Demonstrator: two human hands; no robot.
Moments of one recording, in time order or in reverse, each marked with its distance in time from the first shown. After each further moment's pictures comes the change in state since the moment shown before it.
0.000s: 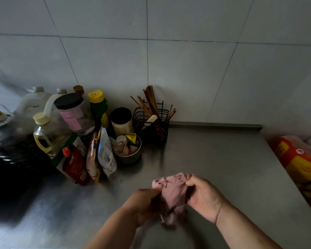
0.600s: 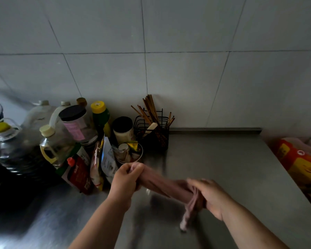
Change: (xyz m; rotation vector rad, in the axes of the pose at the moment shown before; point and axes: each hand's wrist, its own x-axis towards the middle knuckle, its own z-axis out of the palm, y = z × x) left_hand -0.035 0.058 -0.018 0.120 0.269 0.600; right_hand 0.008 -0.010 -0.017 -0.476 0.352 -0.035
